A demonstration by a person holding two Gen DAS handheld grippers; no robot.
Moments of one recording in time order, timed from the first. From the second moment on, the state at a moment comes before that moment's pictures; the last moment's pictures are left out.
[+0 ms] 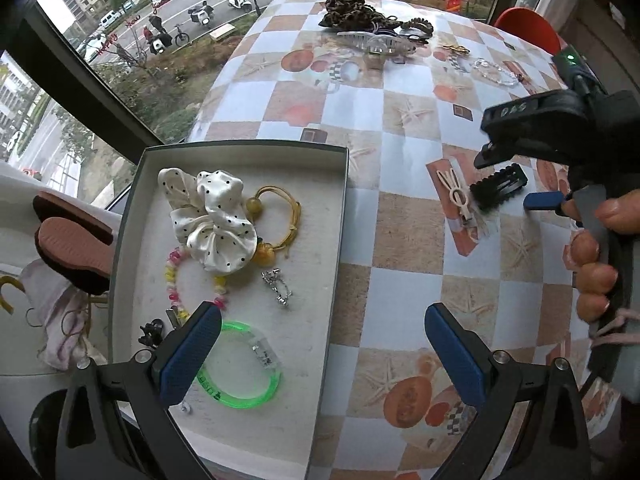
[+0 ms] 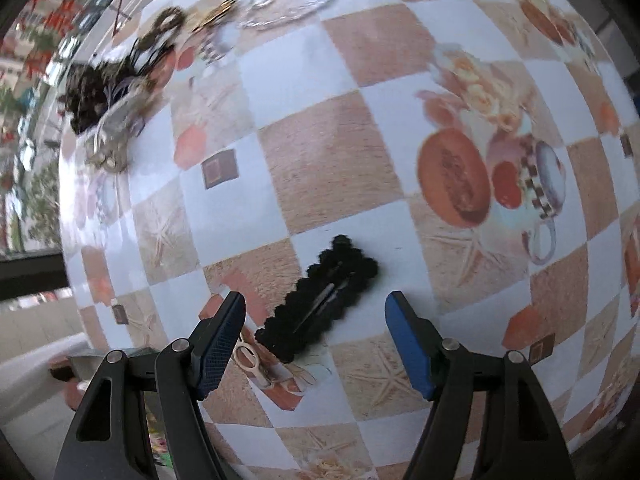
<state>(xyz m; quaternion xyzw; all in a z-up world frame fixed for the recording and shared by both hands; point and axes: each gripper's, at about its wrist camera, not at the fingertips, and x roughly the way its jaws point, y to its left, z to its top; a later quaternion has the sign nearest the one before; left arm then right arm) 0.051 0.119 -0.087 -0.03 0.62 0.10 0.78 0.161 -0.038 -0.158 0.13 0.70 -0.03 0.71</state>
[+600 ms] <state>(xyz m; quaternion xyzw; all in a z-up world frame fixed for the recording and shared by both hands) 0.101 0.082 -0.094 -0.06 0.61 0.04 0.79 0.124 -0.072 -0.155 0.03 0.67 0.06 0.74</state>
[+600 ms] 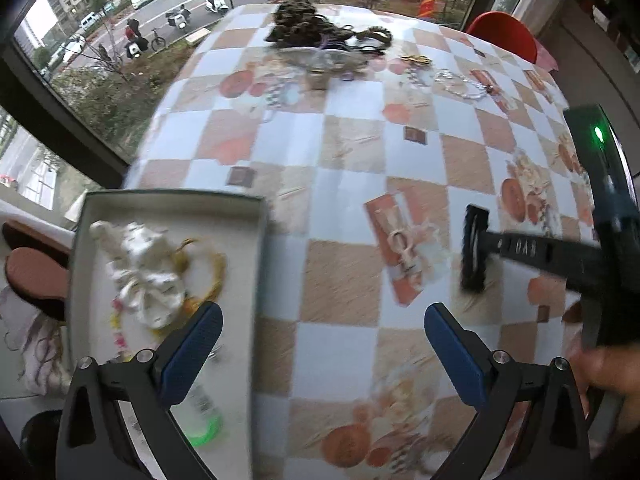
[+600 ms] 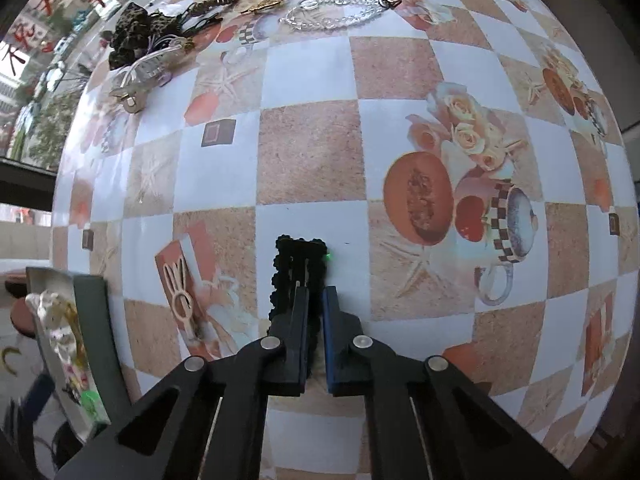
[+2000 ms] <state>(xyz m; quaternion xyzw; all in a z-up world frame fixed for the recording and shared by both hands) 0.148 0.018 -0.151 -0.03 0.65 -0.01 0.76 0.119 -0.101 -0.147 -0.01 0.65 0.08 0.76</state>
